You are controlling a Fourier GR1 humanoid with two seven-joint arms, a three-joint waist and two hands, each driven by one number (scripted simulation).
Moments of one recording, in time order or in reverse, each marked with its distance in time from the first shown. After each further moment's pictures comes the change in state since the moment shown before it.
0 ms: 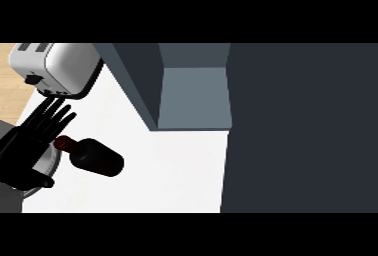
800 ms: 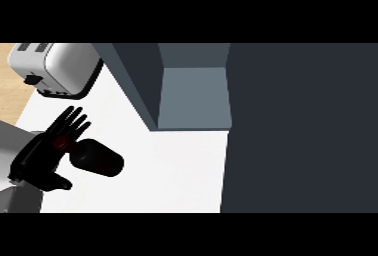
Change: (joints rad) left arm -0.033 -0.013 -0.023 0.256 -0.132 -0.119 -0.208; right arm -0.013 0.014 -0.013 -0.012 -0.001 0.006 0.031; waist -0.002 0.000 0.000
